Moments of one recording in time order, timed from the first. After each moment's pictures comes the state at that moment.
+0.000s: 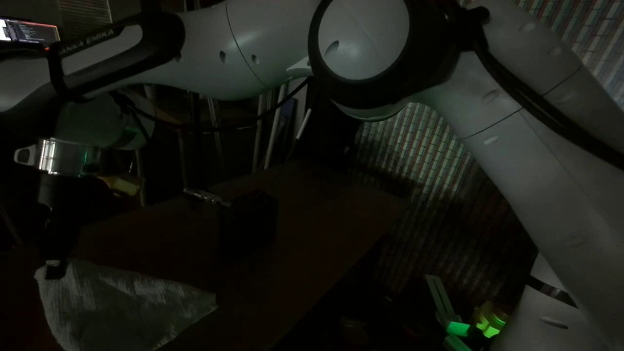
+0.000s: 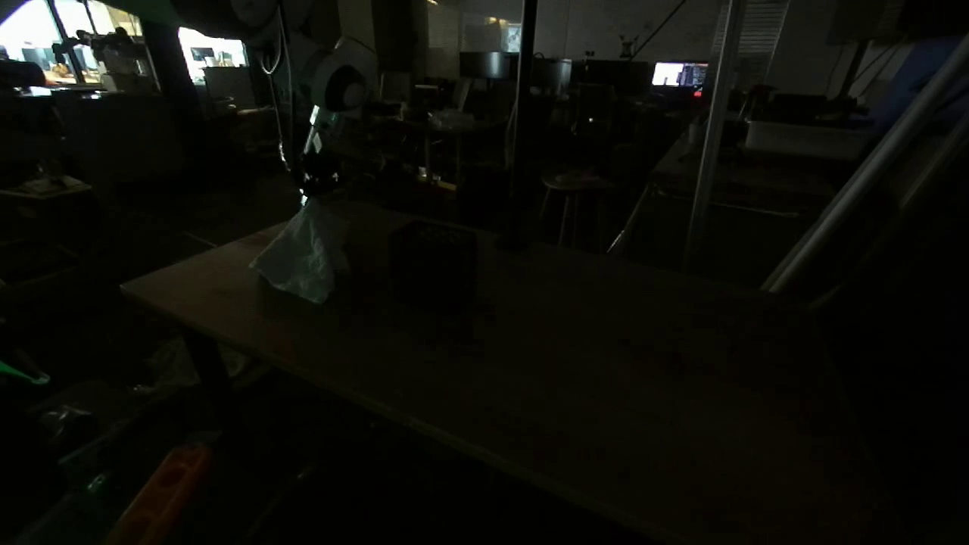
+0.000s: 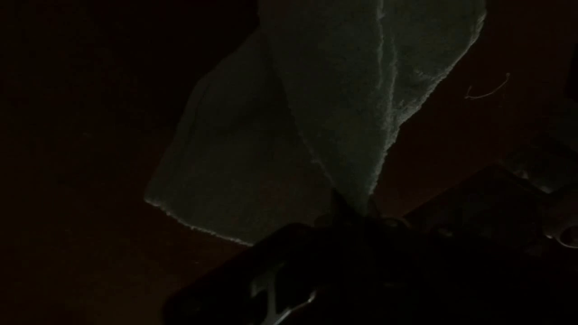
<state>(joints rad) 0.15 0.90 0.35 -1.23 0.16 2.01 -0.87</state>
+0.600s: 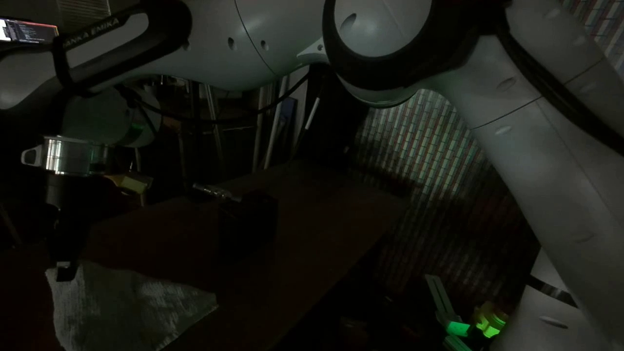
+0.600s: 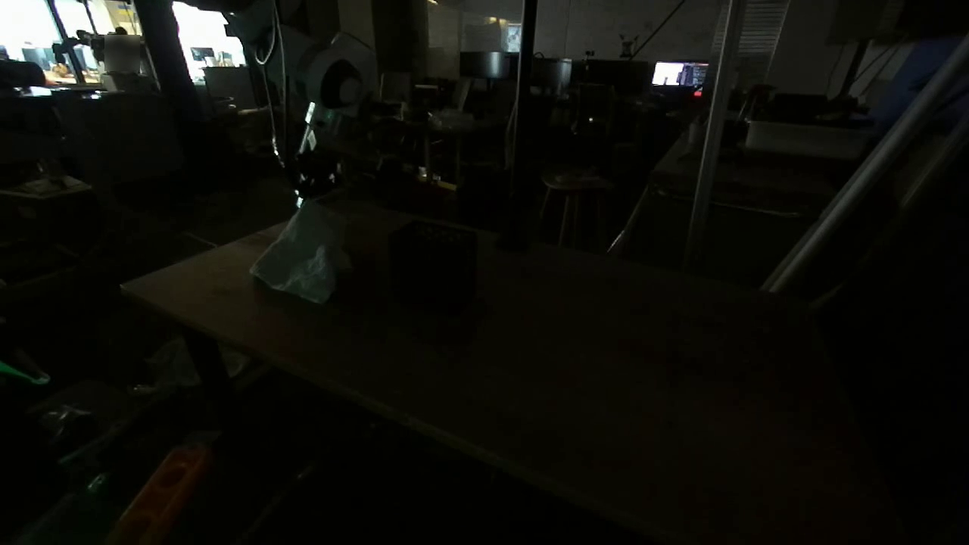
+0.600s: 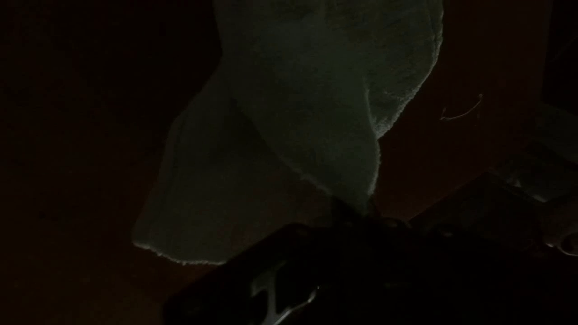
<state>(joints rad) 0.14 0.84 0.35 -1.33 0.16 2.01 -0.86</state>
